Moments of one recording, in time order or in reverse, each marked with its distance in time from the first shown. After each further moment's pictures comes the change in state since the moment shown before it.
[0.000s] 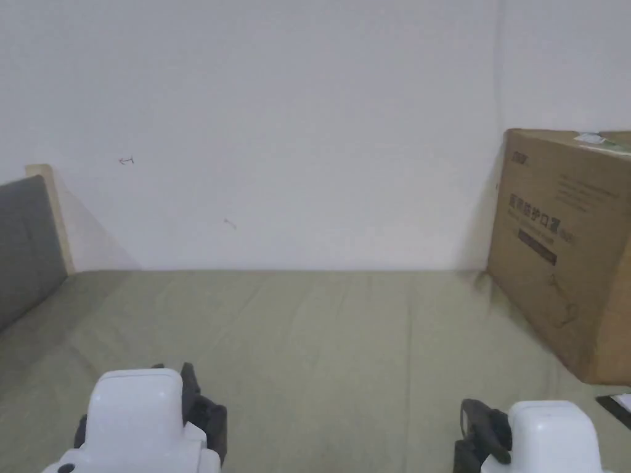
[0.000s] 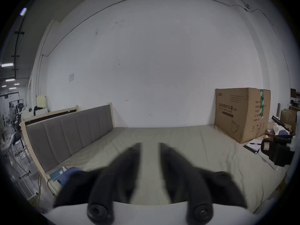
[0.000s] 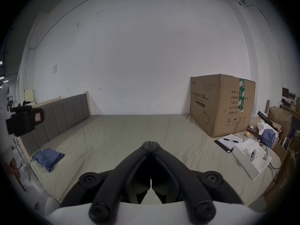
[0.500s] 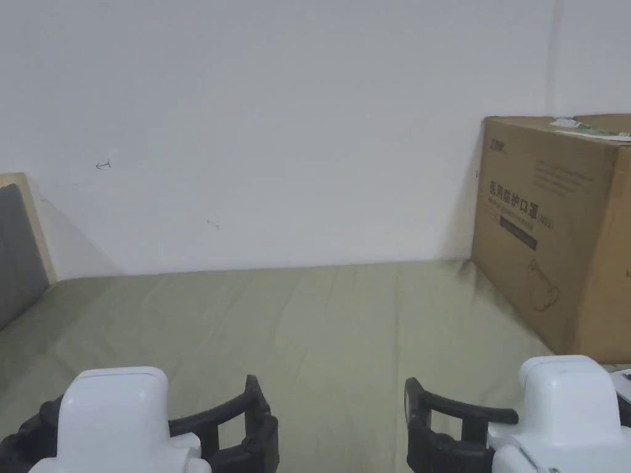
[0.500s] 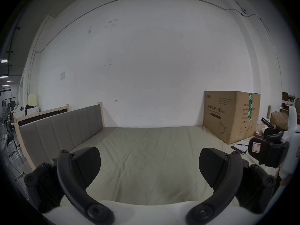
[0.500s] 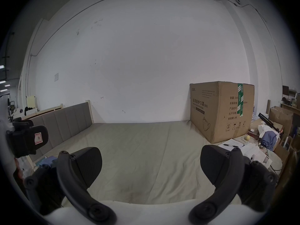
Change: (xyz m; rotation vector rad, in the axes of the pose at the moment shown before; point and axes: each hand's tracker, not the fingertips) left arm 0.009 0.014 0.022 -0.016 -0.103 0.018; right arm 0.025 0.027 0.017 0.061 0.017 -0.028
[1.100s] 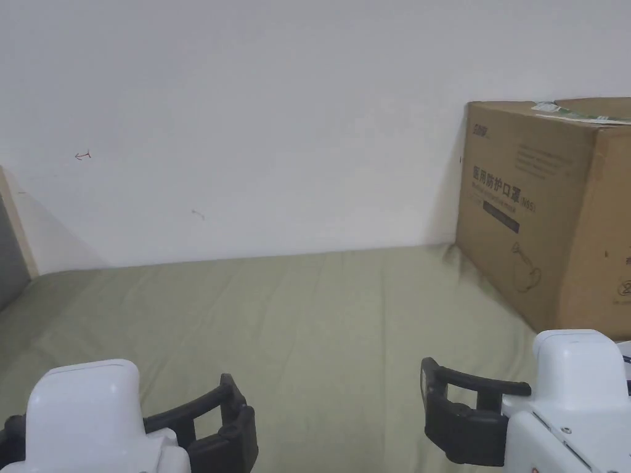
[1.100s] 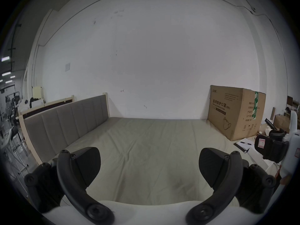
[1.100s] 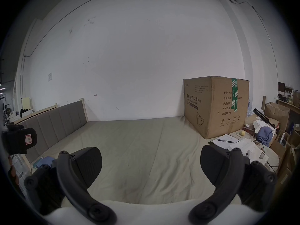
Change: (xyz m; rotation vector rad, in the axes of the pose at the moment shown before) left arm -0.002 0.001 0.004 -0.089 0.060 0.032; right arm 0.017 -0.003 -0.002 -0.039 -0.054 -0.020
